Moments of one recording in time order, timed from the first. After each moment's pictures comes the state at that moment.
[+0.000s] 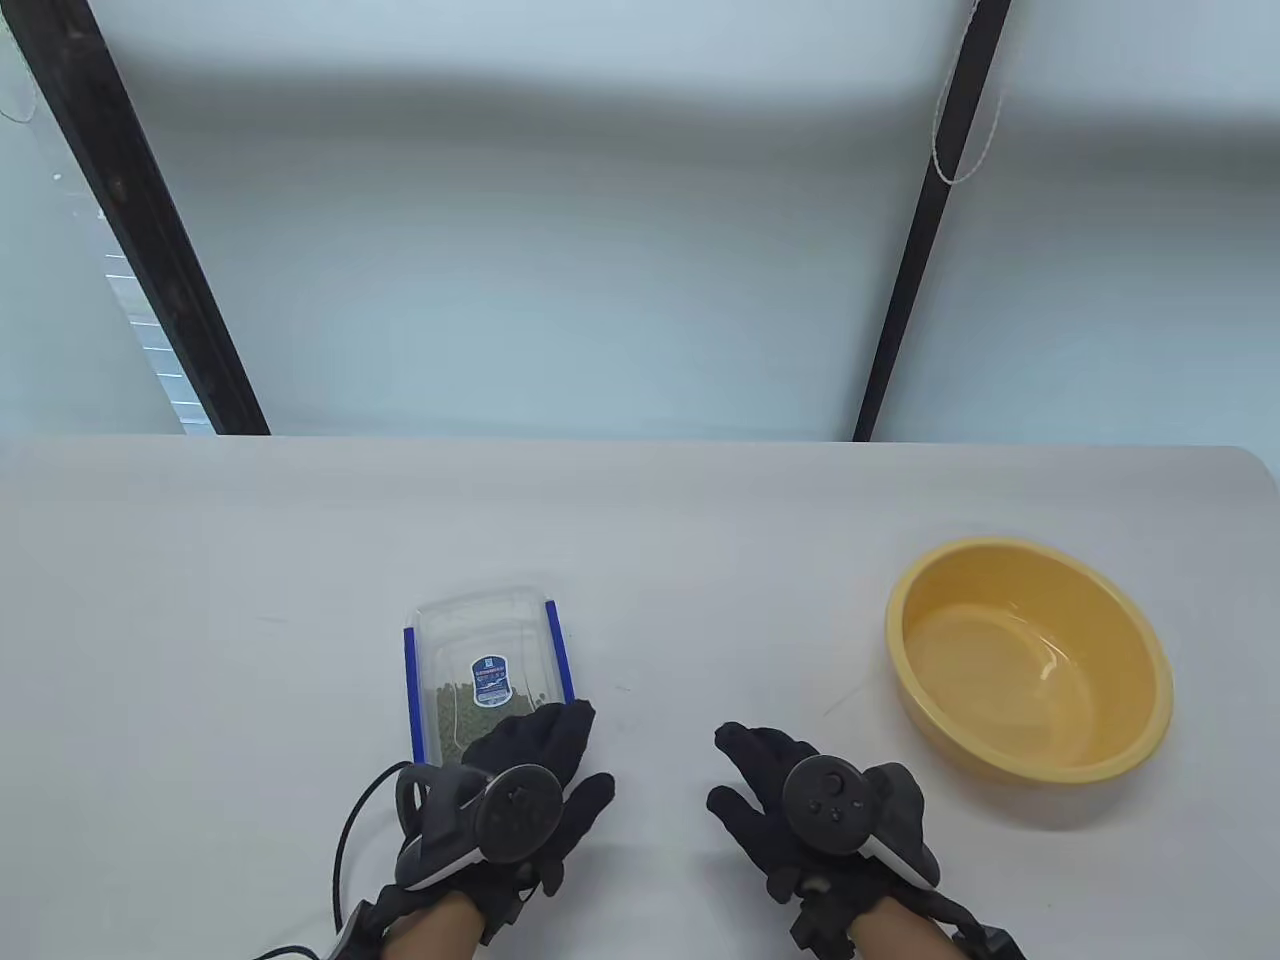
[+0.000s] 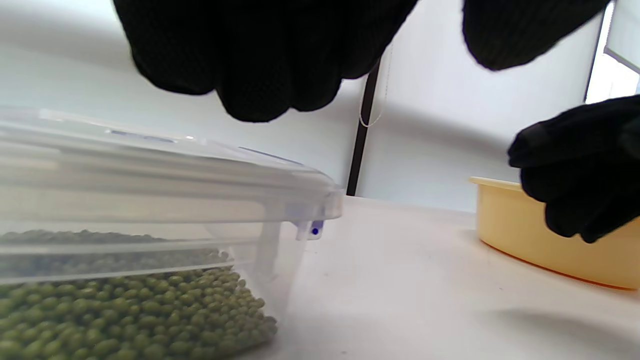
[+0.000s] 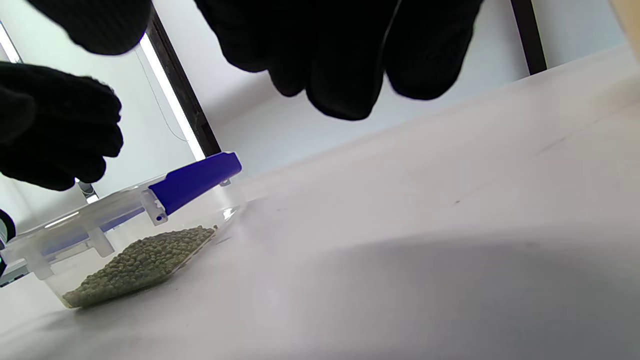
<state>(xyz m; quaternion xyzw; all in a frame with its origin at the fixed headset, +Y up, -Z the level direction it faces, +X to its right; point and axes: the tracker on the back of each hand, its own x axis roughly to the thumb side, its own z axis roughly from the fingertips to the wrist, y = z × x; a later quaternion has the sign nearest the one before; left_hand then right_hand) -0.147 -0.696 -0.284 0.06 -0.17 0.11 0.98 0.147 -0.721 -0.288 0.15 -0.01 0.96 0.22</state>
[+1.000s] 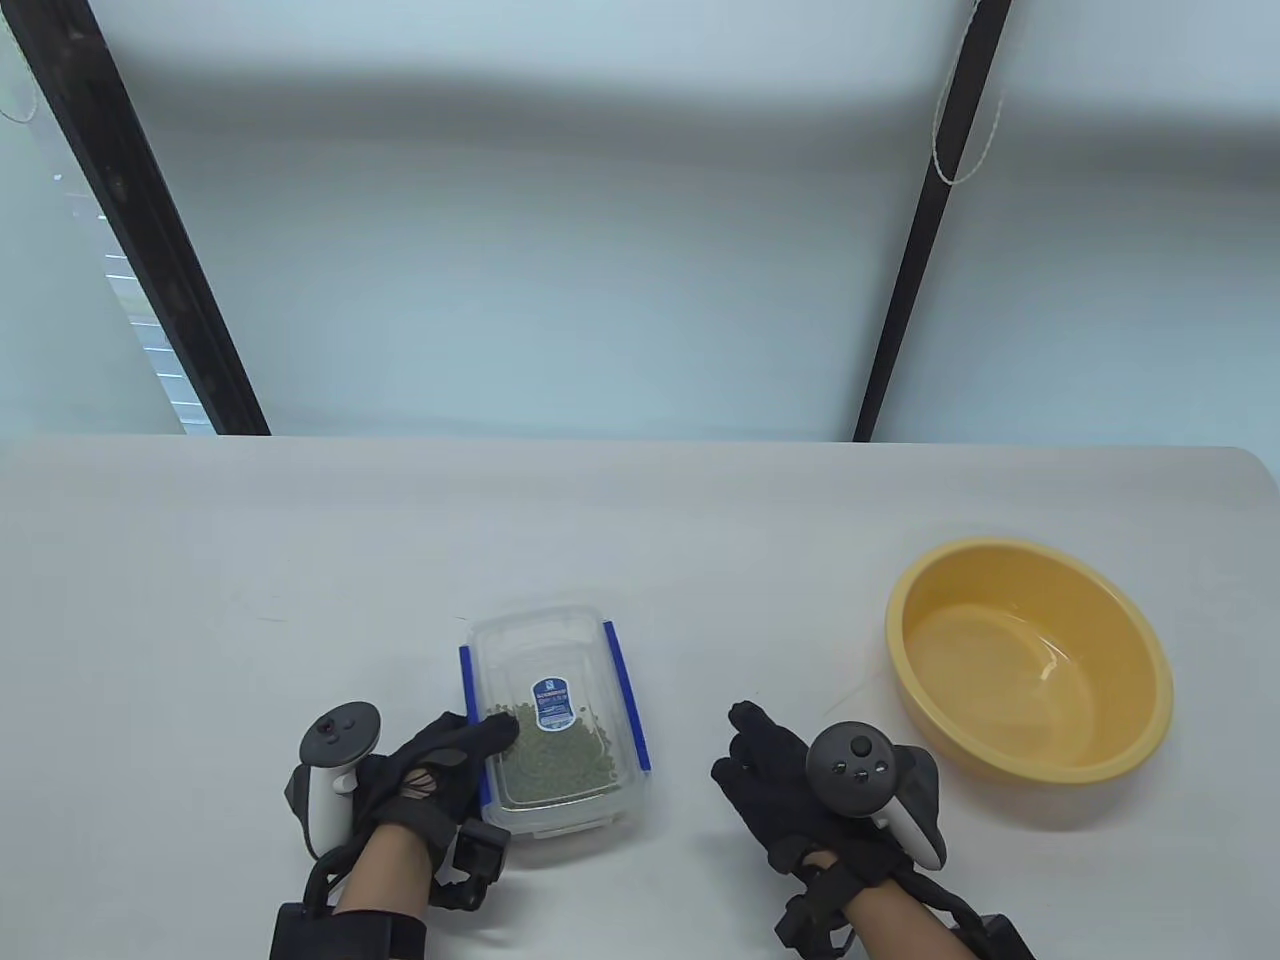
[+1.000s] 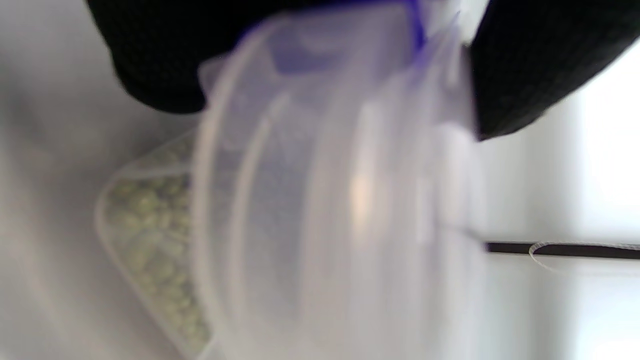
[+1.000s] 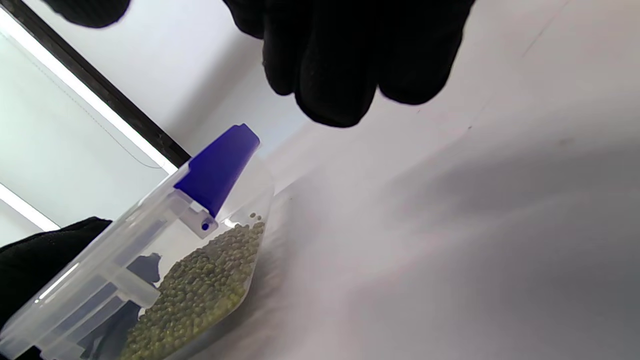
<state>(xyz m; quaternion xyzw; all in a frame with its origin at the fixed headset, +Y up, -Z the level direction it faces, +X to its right) -0.226 -0.783 -0.322 -0.20 0.14 0.61 0.75 0.158 -0.730 -0.304 0.08 0.09 0.92 0.37</state>
